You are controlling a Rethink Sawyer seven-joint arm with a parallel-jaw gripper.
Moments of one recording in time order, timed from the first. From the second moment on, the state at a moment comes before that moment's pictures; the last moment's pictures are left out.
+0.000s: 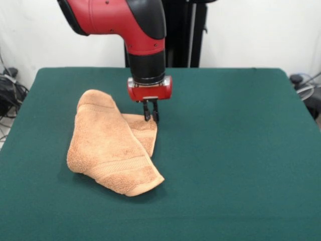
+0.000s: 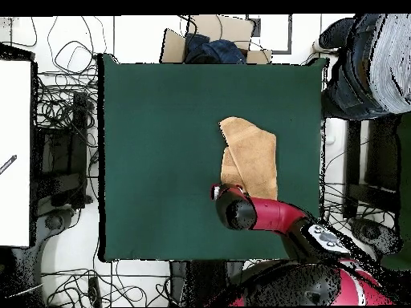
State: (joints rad) arm -0.61 -0.43 0.20 1.89 -0.41 0.06 1.62
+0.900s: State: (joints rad) arm -0.59 -0.57 0.19 2.00 -0.33 0.08 1.62
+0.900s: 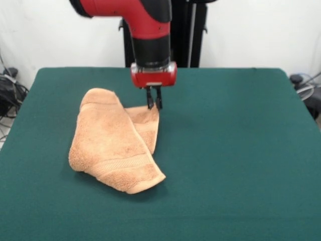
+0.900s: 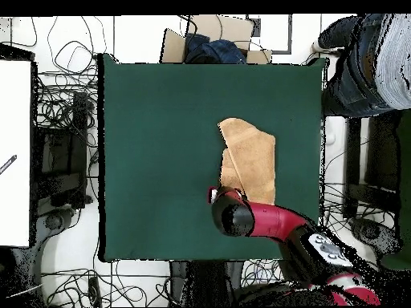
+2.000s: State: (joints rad) arm -0.56 -1.06 0.34 2.21 0.00 0.43 1.62
